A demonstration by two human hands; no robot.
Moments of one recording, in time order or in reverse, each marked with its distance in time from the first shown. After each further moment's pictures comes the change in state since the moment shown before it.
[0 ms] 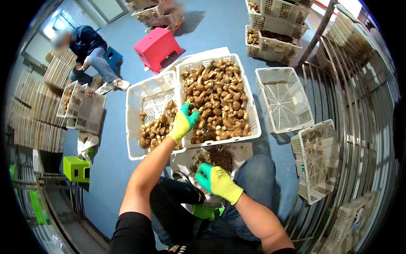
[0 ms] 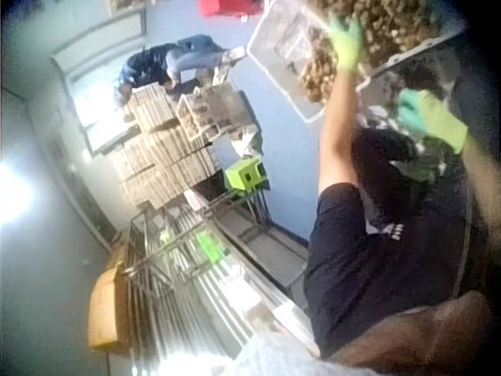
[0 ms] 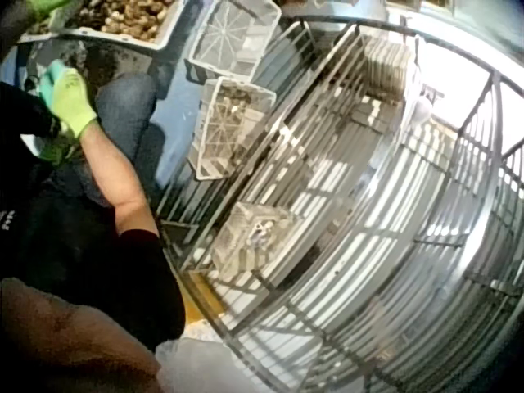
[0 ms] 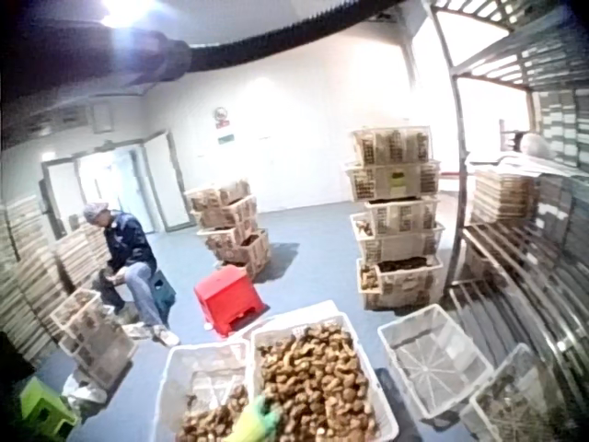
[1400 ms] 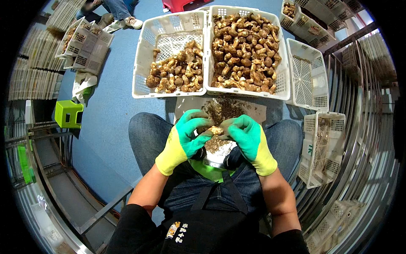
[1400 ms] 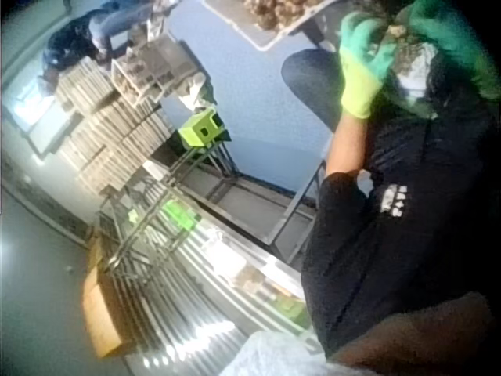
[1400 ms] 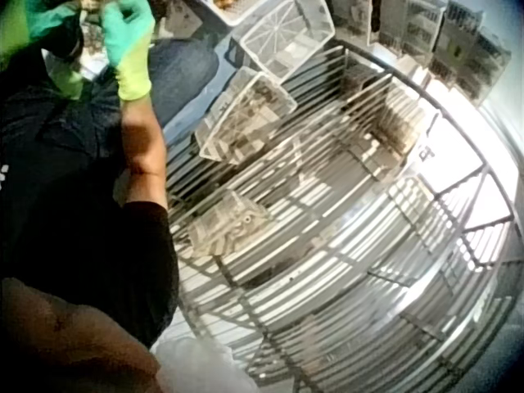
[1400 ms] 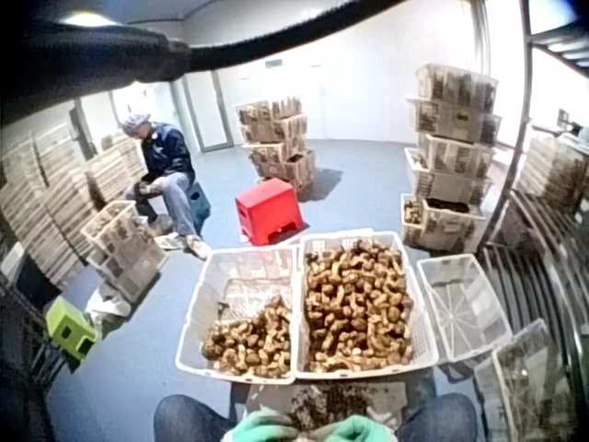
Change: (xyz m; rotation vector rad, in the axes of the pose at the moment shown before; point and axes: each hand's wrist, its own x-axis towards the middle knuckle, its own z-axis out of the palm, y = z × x) left_hand -0.259 0.096 -0.103 -0.218 -0.063 0.033; right_hand -0.021 -0.033 0.007 0.822 0.040 0.385
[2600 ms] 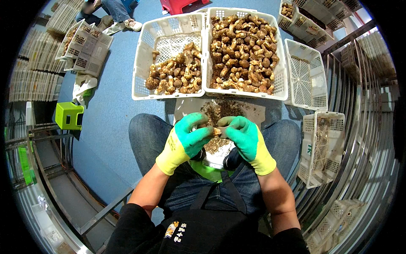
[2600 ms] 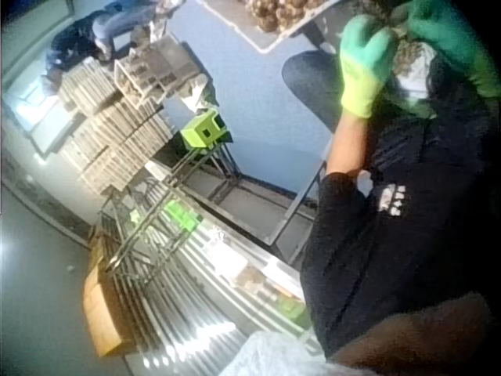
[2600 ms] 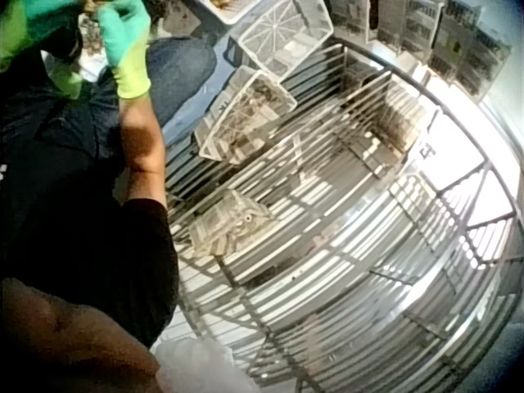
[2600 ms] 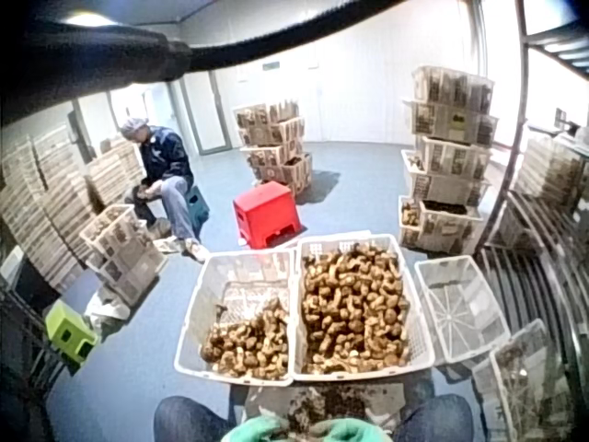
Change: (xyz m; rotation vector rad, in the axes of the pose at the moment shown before) left_hand 0.004 -0.002 0.005 0.329 0.051 0.360; right_hand 0.003 0.001 -0.006 -0.128 -0.005 -0.009
